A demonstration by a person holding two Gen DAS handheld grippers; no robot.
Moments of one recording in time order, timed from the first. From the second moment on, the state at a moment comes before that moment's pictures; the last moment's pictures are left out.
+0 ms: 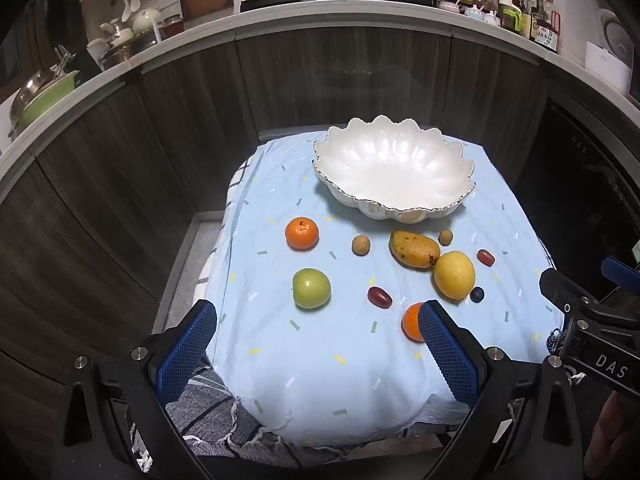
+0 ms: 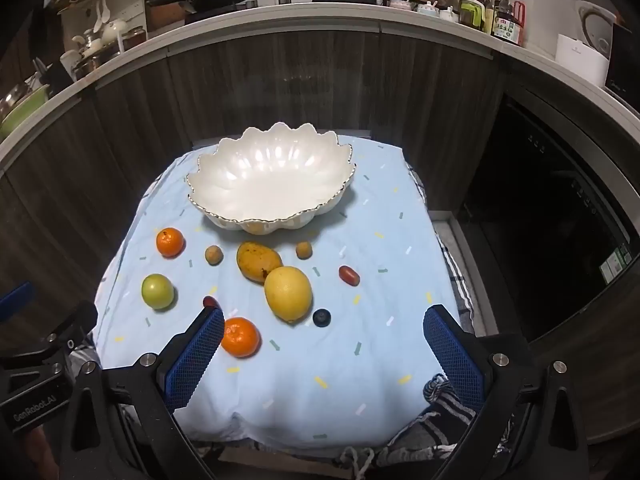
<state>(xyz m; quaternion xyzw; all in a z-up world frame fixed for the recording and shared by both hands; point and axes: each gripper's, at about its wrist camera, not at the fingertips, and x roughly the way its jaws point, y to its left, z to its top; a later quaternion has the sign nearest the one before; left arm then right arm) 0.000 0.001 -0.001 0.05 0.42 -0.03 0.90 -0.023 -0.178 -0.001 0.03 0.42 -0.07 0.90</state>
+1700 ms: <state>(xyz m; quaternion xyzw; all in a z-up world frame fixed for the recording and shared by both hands) -0.003 0.001 -0.002 0.05 0.43 -0.03 0.90 -0.024 -0.178 -0.001 0.03 0.42 -0.08 0.90</state>
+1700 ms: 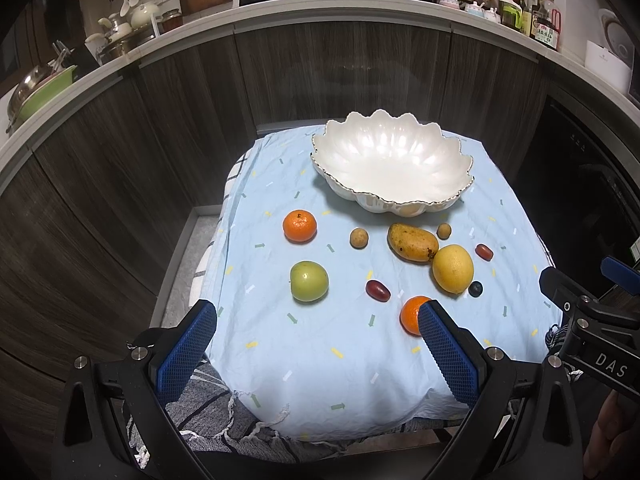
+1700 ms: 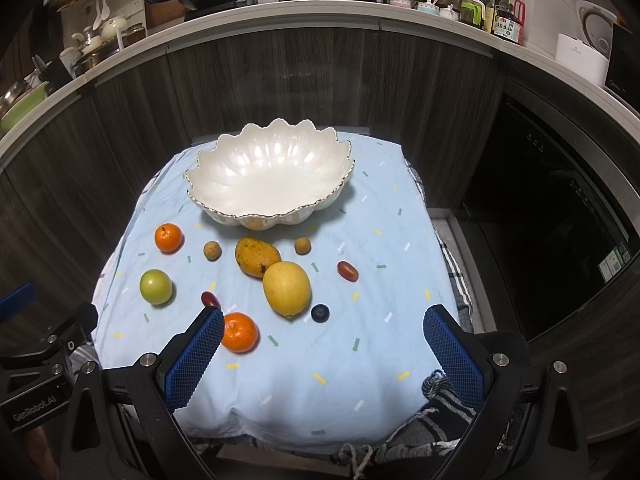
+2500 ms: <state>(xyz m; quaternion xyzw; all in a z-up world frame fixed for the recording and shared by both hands) -0.006 0.001 -0.008 0.05 0.44 -0.03 0.90 -0.023 -0.179 -0.006 0.03 0.43 -0.08 0.90</state>
